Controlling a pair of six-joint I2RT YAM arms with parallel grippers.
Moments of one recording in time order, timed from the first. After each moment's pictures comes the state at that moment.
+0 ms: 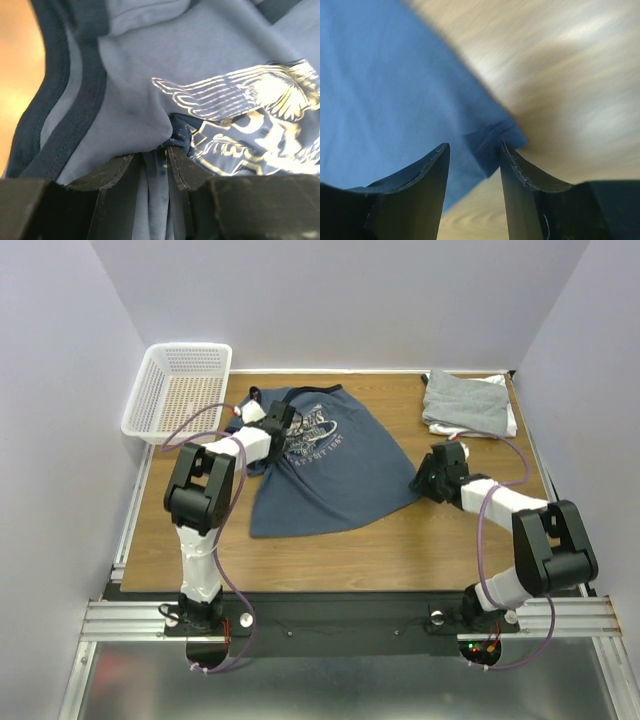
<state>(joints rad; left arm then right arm) -0.39 1.97 1.31 -0.35 -0.46 -1.00 0.21 1.49 0.72 -0.10 0.06 0.67</state>
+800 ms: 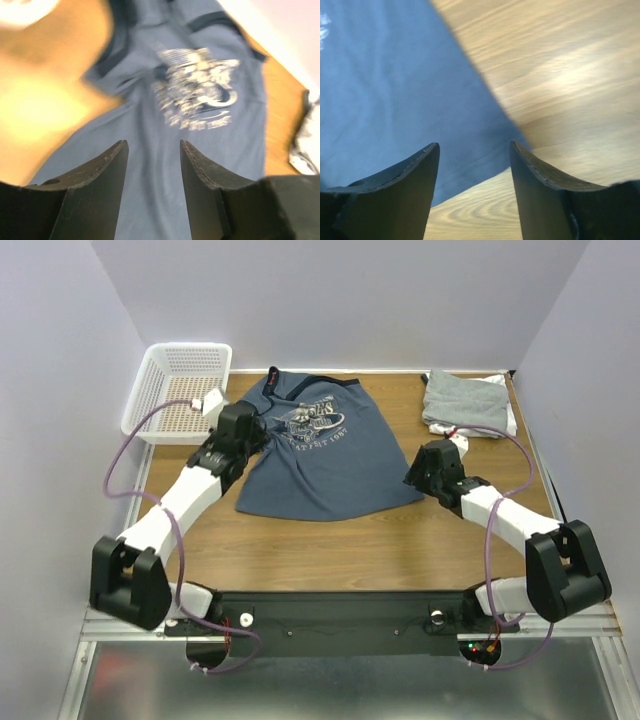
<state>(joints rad) -0.36 1.36 1.06 -0.24 -0.36 -0.80 0.35 1.34 0.72 -0.12 0.28 0.68</state>
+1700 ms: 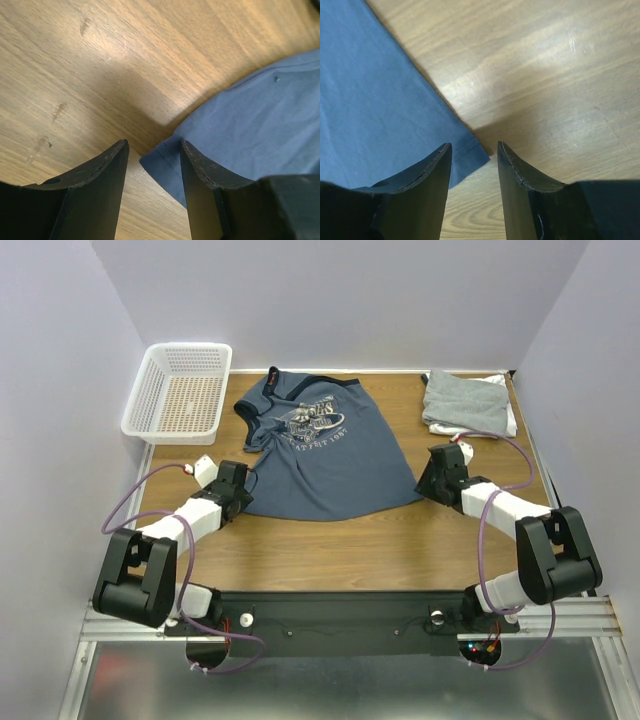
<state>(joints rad) -0.28 1.32 0.57 -0.21 -0.43 -0.92 0.25 1.43 0.69 -0.13 0.25 0.64</state>
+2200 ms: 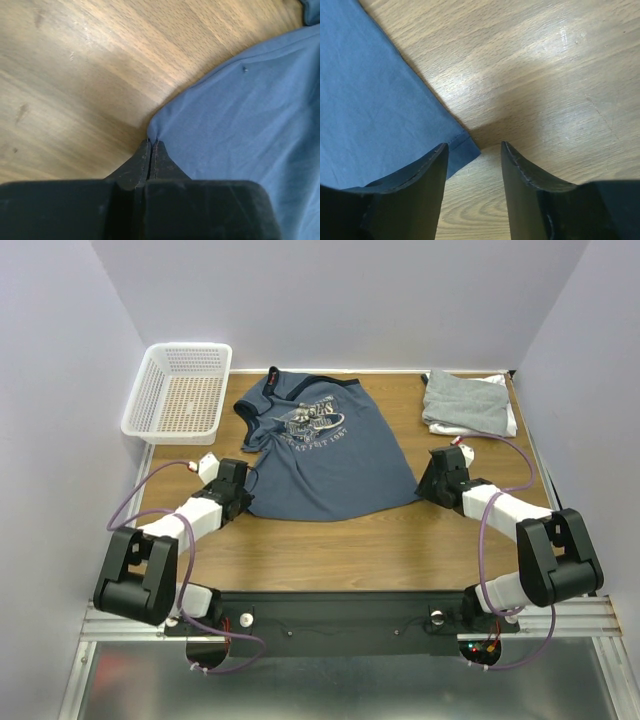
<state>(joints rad) -0.27 1.35 0.57 -0.15 -0.34 -0.90 0.25 1.42 0.67 -0.14 0.25 0.64</state>
